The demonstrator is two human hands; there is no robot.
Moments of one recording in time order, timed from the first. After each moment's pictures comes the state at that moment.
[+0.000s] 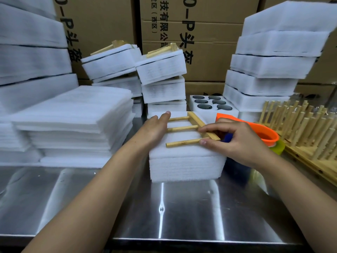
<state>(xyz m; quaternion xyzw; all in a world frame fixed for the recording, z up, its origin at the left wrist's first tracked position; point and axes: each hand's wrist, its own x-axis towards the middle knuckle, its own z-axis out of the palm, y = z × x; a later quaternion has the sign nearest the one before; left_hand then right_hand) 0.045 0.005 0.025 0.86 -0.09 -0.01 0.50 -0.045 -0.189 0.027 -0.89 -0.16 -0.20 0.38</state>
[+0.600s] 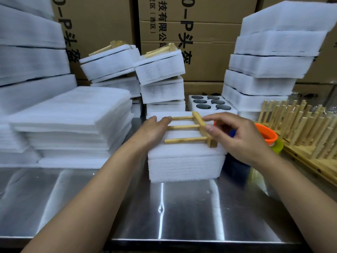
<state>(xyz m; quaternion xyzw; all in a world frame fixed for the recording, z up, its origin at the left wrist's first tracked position) 0.056 0.006 0.016 0.87 -0.09 0.00 0.49 -0.044 -0.190 0.027 -0.87 -0.17 -0.30 0.36</state>
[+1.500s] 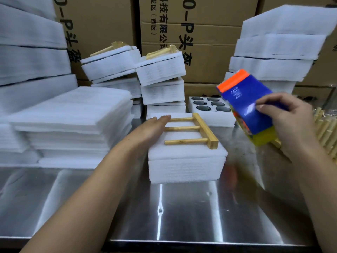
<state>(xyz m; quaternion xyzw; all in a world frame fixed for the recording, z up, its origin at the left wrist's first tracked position) 0.056 0.012 0.020 0.81 -0.07 -0.09 0.57 -0.048 -0.239 0.054 -0.73 -0.02 -0.43 0.53</state>
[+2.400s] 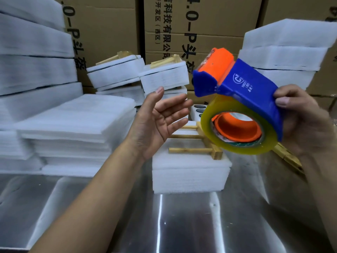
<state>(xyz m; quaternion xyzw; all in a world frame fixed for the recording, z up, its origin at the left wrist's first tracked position) 0.009 0.016 0.062 0.42 -0.28 -0.13 0.85 -0.058 -0.223 0.084 -0.60 -0.19 -0.26 0.73</state>
